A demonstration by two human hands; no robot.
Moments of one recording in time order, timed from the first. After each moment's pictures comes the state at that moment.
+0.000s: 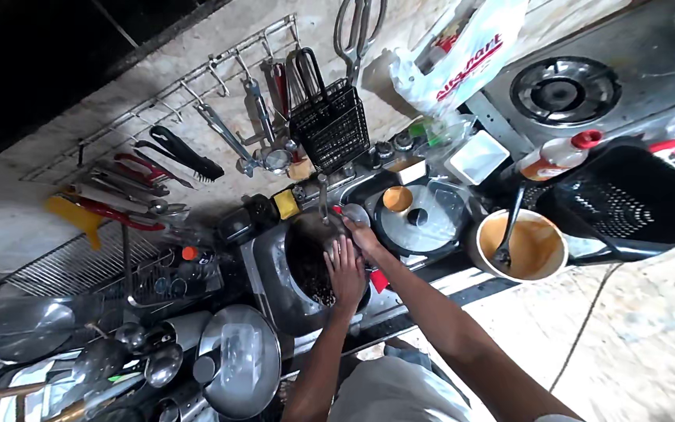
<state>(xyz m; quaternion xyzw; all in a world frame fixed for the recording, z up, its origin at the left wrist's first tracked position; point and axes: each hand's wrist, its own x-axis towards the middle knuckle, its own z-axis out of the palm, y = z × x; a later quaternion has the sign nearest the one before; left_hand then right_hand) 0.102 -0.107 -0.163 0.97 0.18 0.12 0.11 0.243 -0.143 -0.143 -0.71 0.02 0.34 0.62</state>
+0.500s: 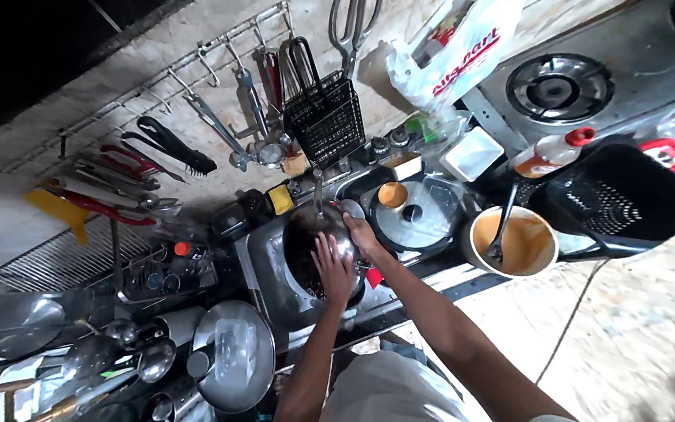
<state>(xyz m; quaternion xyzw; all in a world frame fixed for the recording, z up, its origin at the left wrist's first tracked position) 0.090 -0.091 -0.175 0.96 0.19 0.15 0.17 0.240 -0.153 -0.153 -0.73 0.02 0.31 0.61</state>
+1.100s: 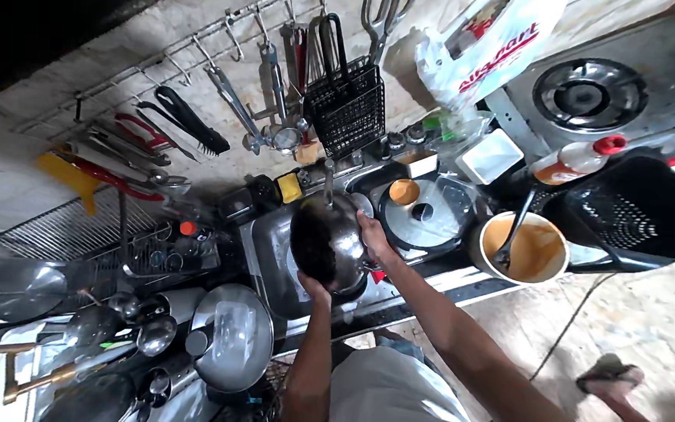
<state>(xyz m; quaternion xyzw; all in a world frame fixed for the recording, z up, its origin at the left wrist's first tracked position) 0.035 -0.071 -0.236 0.39 0.63 0.23 0.64 0.220 -0.161 -0.144 -0.71 0.05 0.28 0.64</state>
